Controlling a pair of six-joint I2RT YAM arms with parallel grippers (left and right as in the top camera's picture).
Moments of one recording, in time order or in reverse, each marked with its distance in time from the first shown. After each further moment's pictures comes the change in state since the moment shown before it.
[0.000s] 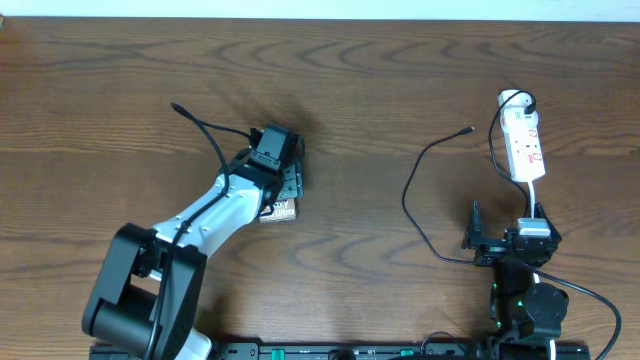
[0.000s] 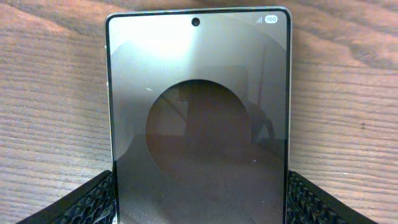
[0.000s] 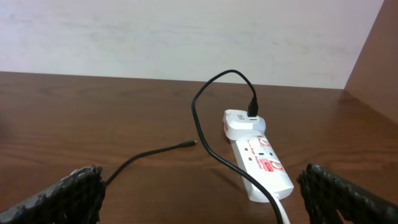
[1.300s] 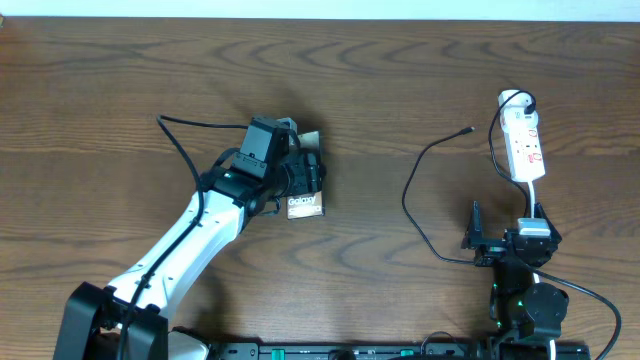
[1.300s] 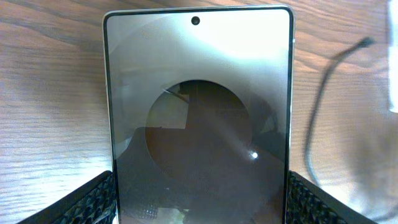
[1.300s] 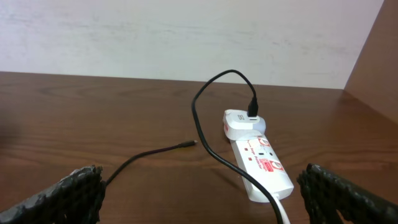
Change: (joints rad) left arm 0.000 -0.212 0.000 0.001 0.373 -0.060; right arm 0.000 0.000 0.000 0.000 0.000 0.000
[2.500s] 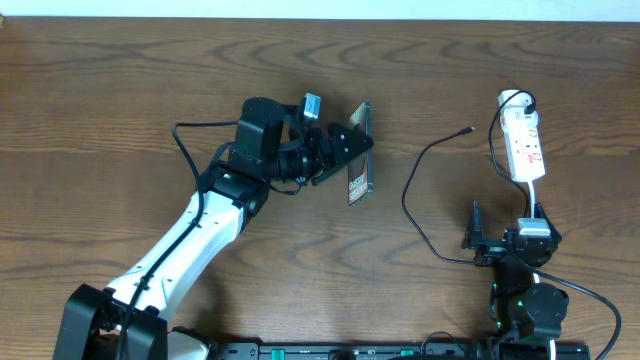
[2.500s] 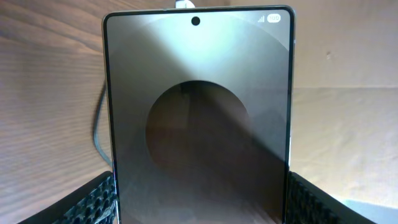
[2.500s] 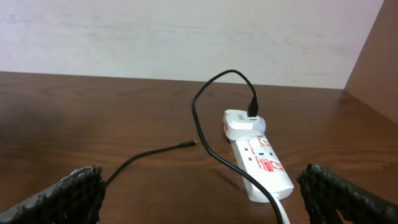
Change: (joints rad) left arm 0.000 -0.006 -0.001 0.452 0.549 -0.536; right arm 0.000 0.000 0.000 0.000 0.000 0.000
